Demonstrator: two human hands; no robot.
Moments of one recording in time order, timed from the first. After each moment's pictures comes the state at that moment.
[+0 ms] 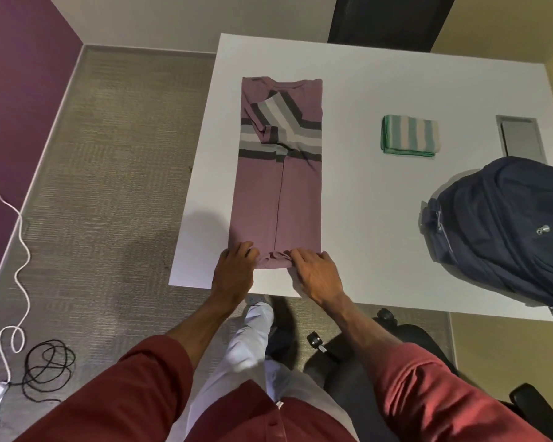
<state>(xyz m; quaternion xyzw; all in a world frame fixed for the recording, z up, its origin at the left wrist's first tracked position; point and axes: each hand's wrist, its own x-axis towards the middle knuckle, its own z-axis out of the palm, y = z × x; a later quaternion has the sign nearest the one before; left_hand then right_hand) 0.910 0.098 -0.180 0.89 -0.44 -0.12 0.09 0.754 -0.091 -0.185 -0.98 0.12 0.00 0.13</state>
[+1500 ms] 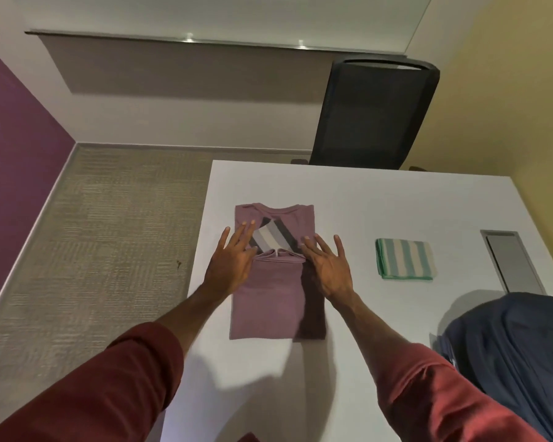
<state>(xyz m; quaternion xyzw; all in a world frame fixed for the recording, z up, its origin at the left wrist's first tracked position) 1.241 -0.129 -0.115 0.81 -0.58 0.06 0.12 1.031 -0.349 -0.124 -0.98 0.19 0.00 0.01</state>
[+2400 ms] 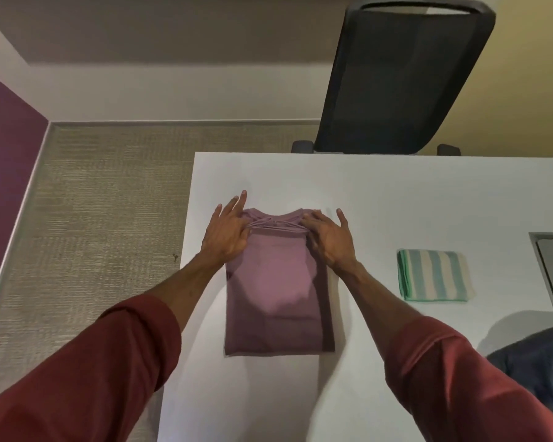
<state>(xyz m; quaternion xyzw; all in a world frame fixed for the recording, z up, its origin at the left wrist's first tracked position) 1.368 -0.254 -0.178 0.85 -0.50 -0.13 0.10 1.144 -0.467 -0.190 -0.96 0.22 -0.01 0.17</state>
